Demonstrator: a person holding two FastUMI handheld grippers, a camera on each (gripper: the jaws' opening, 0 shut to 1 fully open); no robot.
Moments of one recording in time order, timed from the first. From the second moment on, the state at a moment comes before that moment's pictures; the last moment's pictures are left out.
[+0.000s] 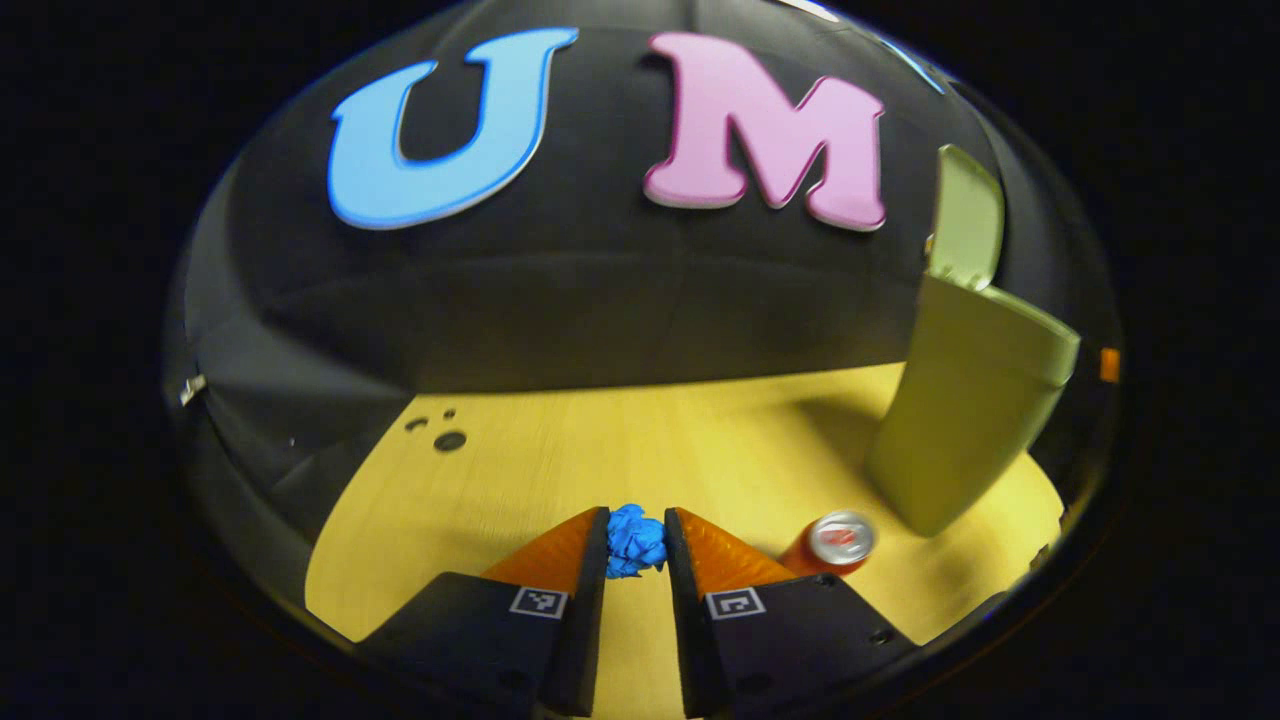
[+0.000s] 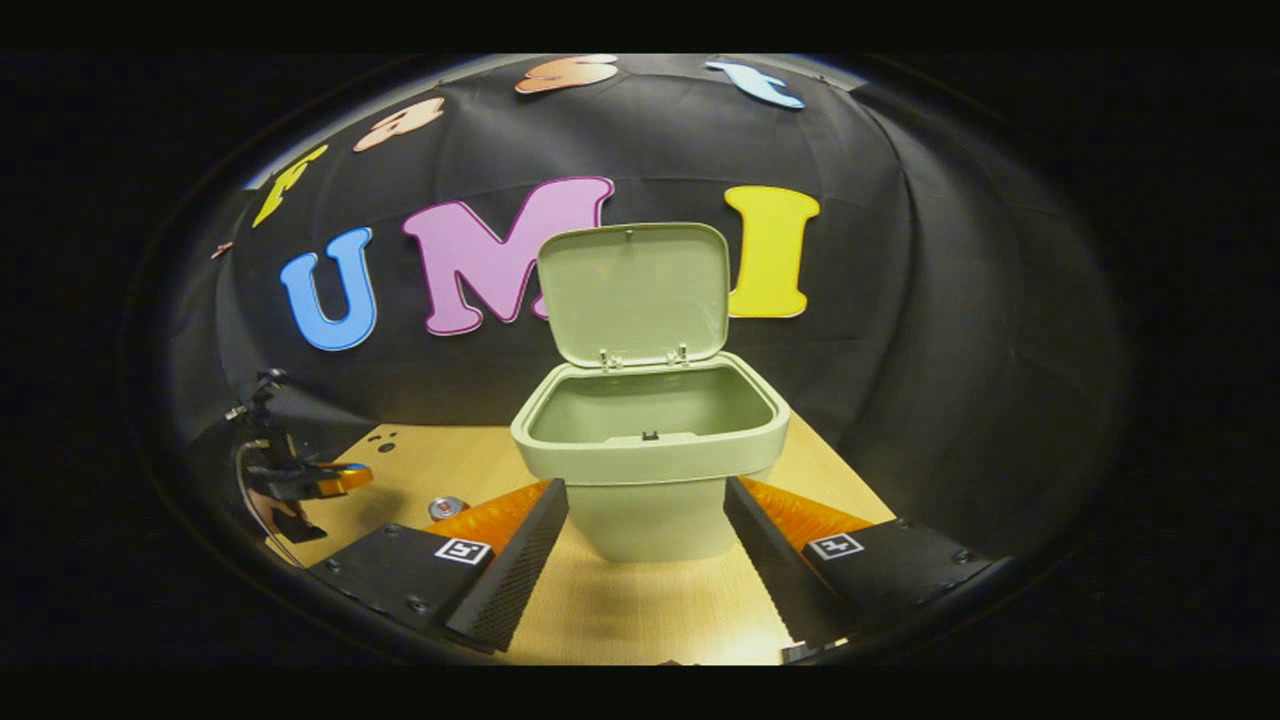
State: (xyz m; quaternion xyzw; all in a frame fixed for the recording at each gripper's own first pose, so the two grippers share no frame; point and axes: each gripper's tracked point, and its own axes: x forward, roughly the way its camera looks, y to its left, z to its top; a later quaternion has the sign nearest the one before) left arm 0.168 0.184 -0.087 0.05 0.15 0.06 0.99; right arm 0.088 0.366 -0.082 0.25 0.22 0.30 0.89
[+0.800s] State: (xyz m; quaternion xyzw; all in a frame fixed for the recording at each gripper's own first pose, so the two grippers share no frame) left arm 0.249 -0.145 0.023 0.06 0.09 -0.25 0.96; right arm 0.090 0.281 -0.143 0.31 0.26 0.19 0.90
